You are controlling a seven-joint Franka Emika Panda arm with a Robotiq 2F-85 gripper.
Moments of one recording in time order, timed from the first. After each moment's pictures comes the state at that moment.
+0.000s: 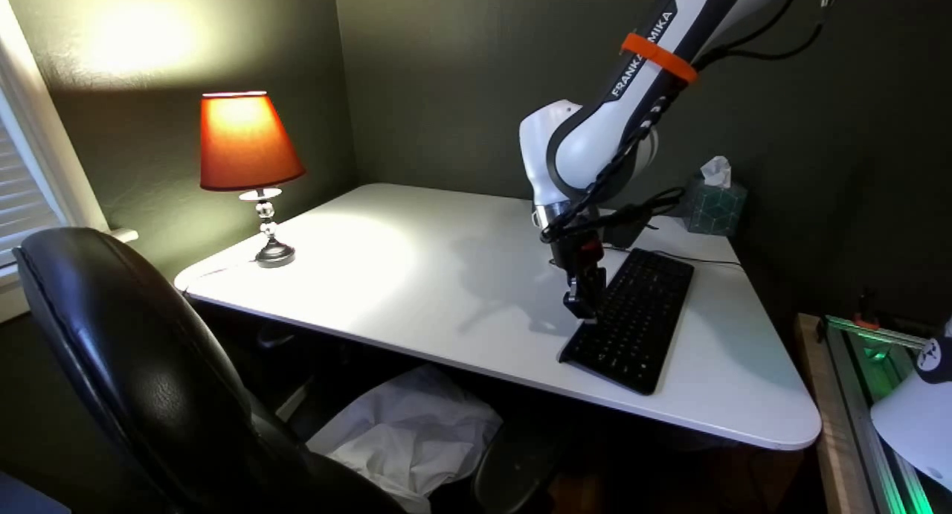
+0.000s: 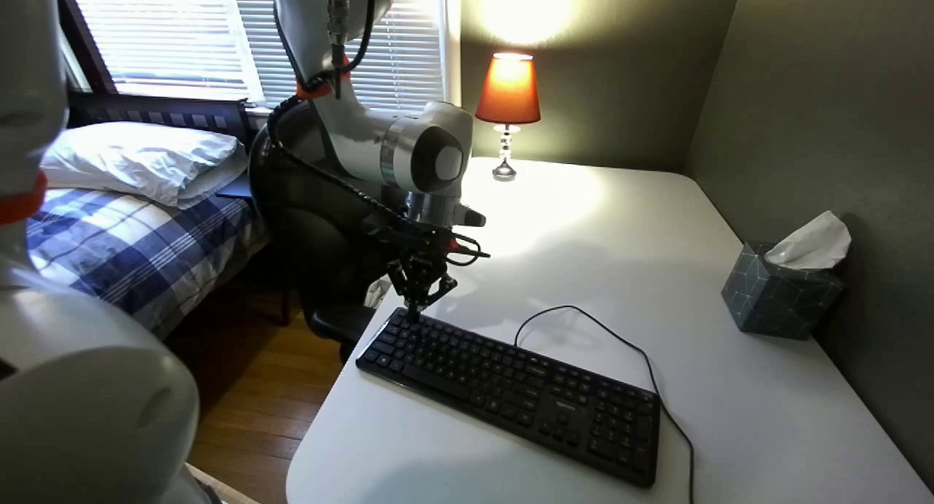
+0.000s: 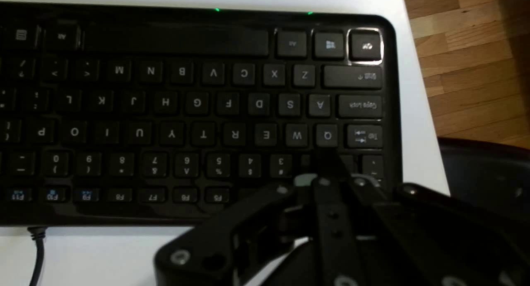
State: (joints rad) arm 0.01 0.31 0.00 -2.37 0.05 2.32 -0.04
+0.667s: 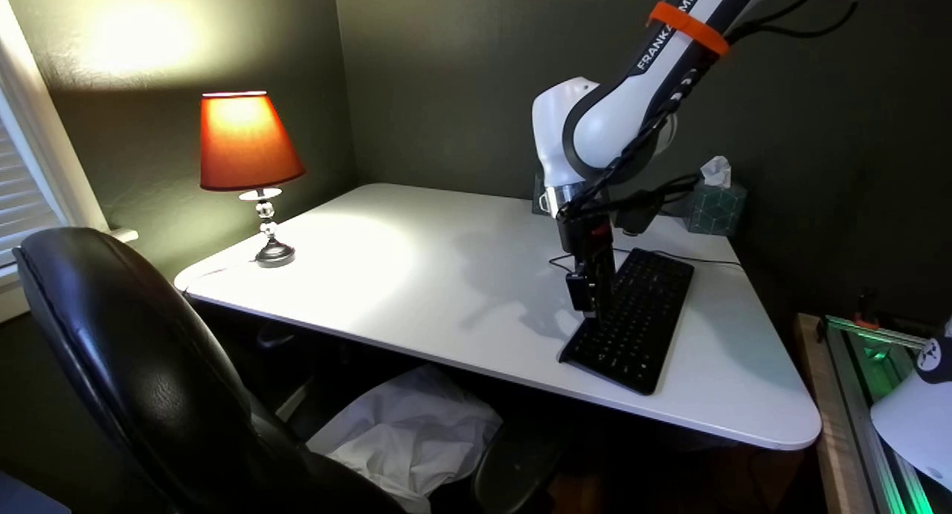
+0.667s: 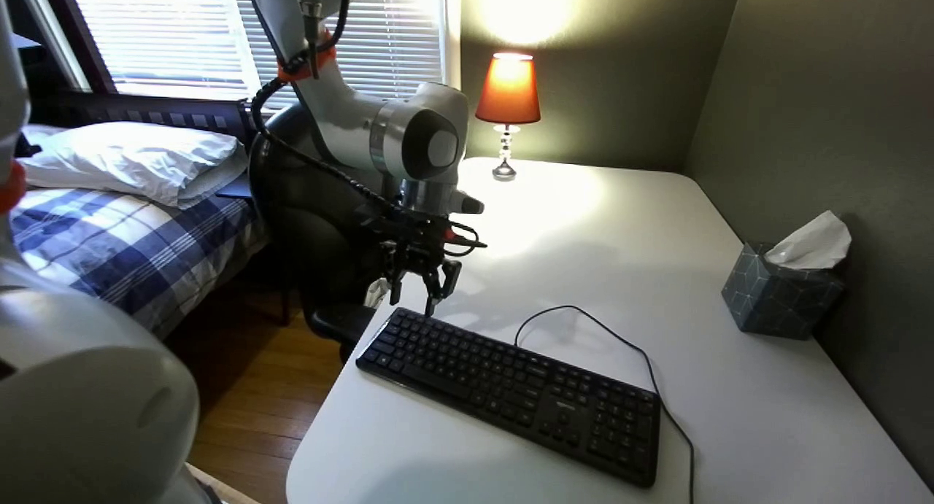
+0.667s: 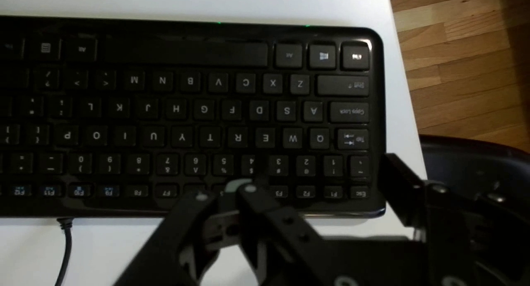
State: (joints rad) arm 0.01 0.21 0.00 -2.43 0.05 2.34 -0.04
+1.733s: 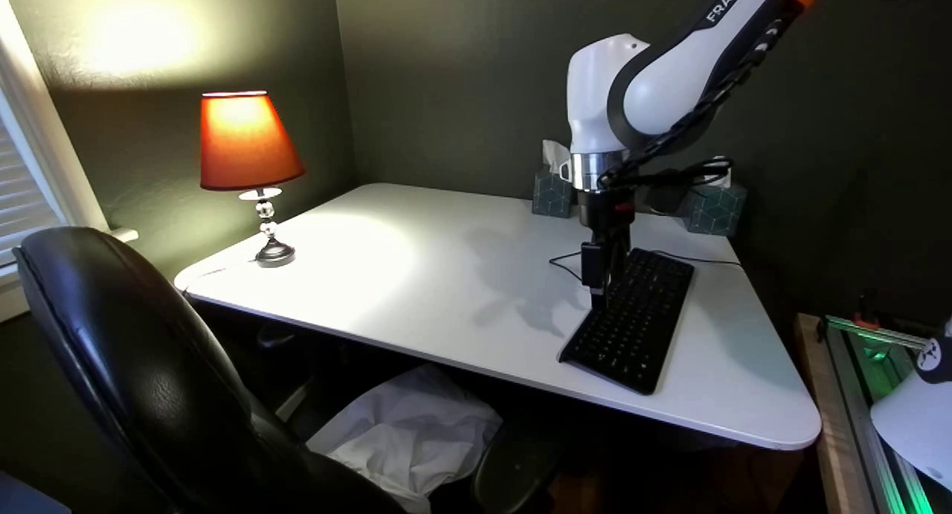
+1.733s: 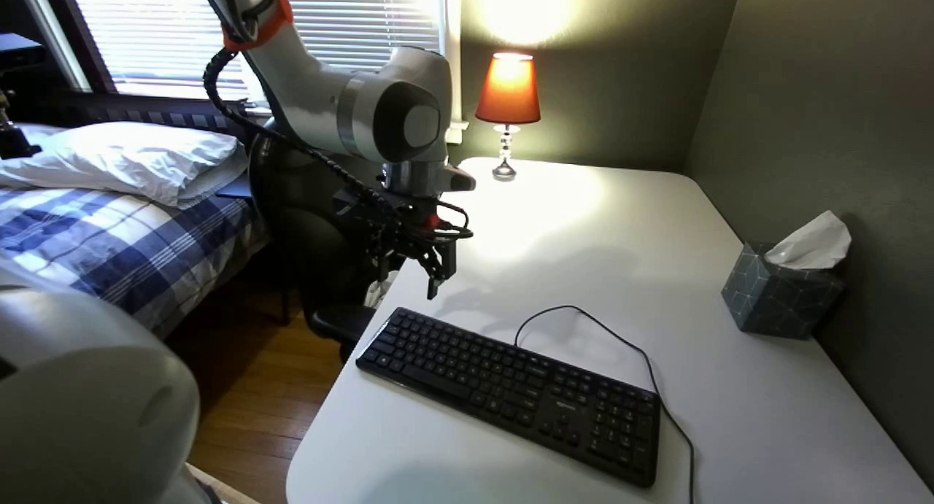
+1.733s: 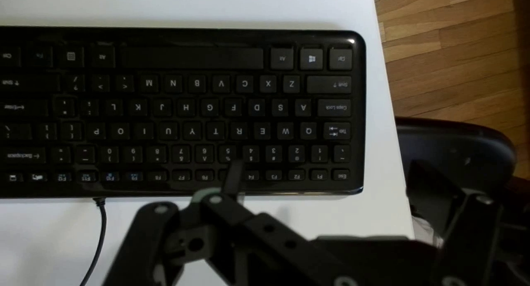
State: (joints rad) arm 0.01 0.01 0.01 -2.58 0.05 2.42 -0.01
